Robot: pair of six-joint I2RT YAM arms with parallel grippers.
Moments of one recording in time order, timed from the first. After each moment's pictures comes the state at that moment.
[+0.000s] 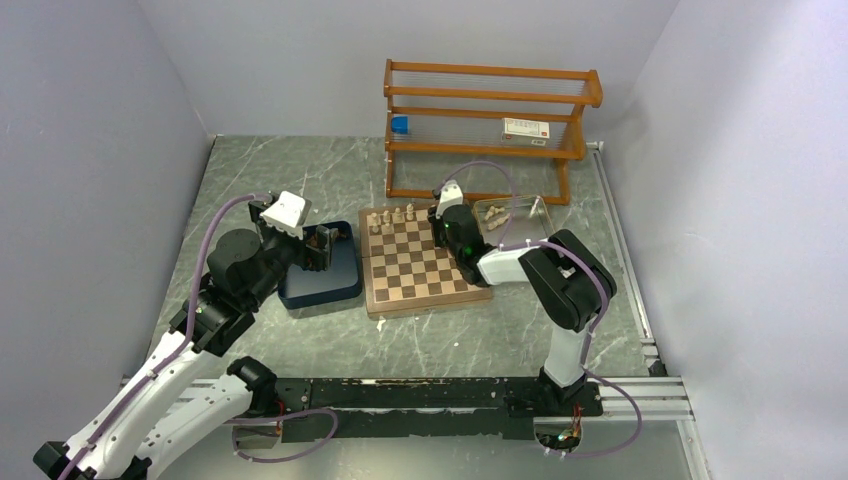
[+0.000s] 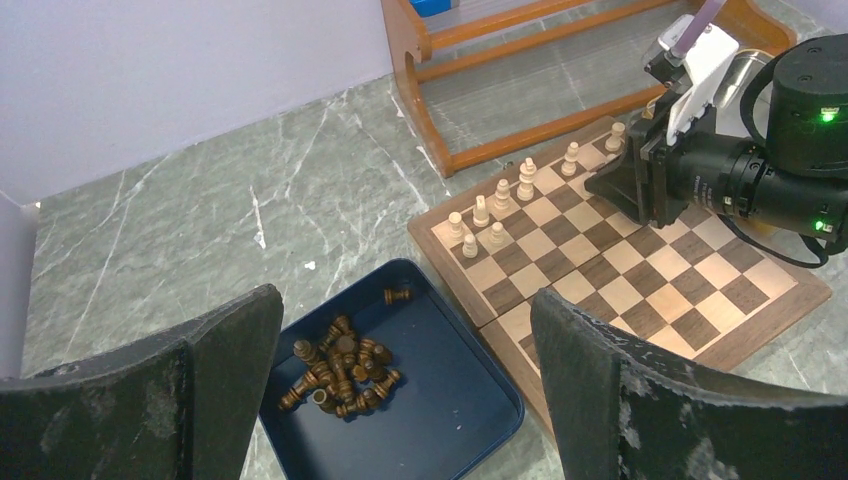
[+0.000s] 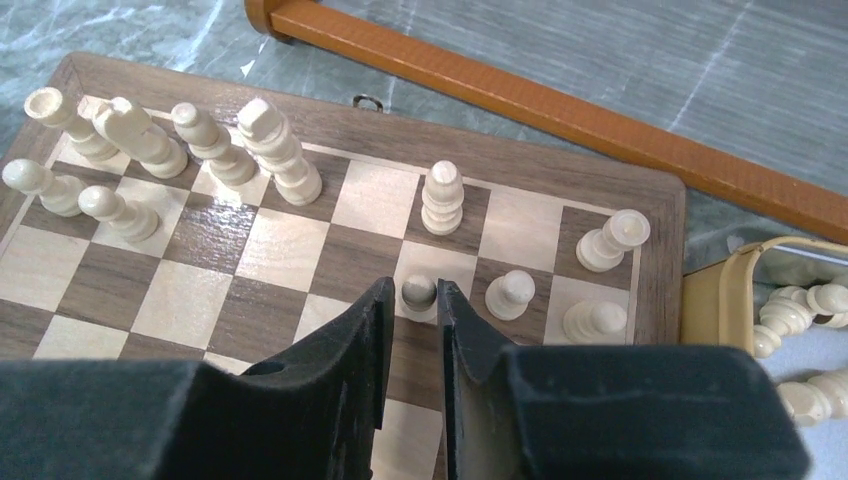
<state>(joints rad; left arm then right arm) -0.59 0.66 0.76 -0.23 -0.21 0.06 0.62 1.85 0.81 0.66 0.24 0.07</state>
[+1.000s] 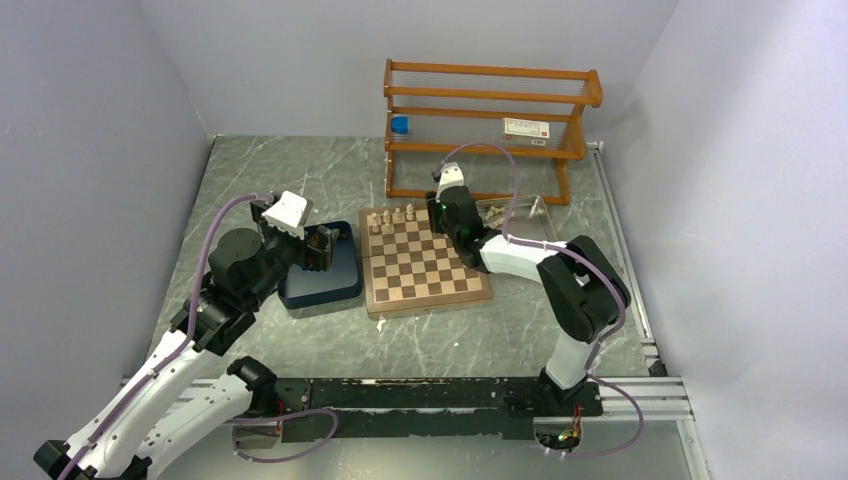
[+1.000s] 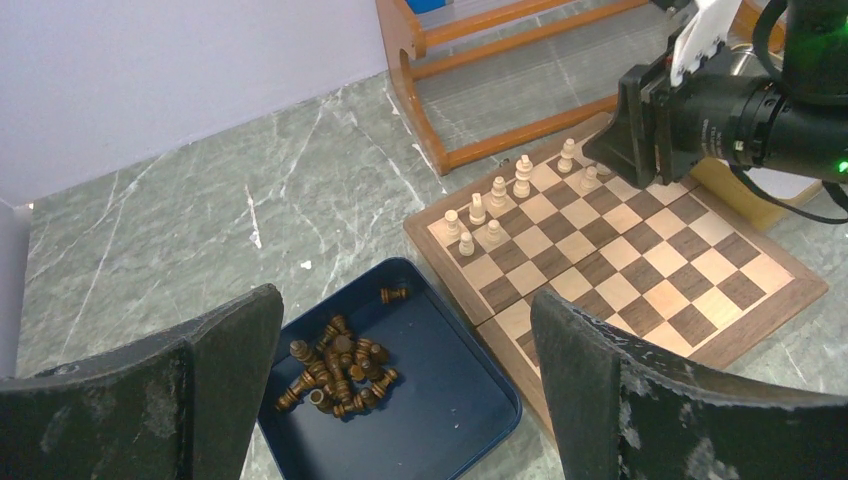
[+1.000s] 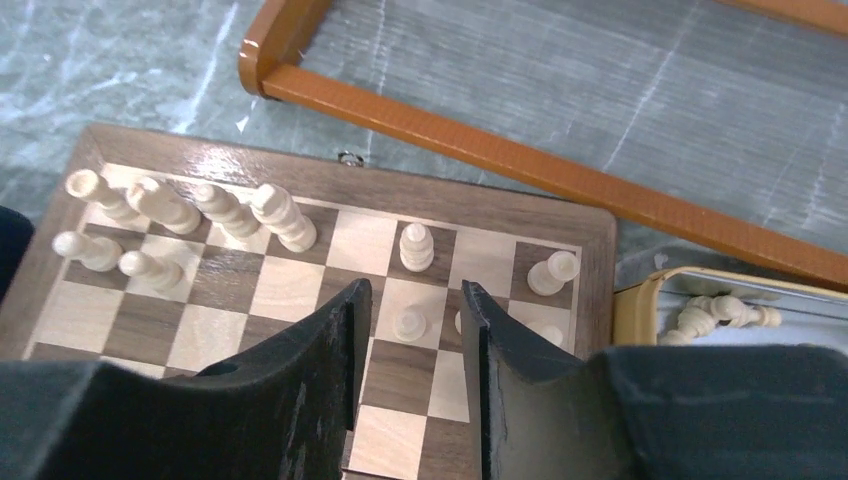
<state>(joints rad) -0.59 0.67 0.76 -0.23 -0.20 0.06 0.62 1.77 0.94 0.40 0.30 0.08</state>
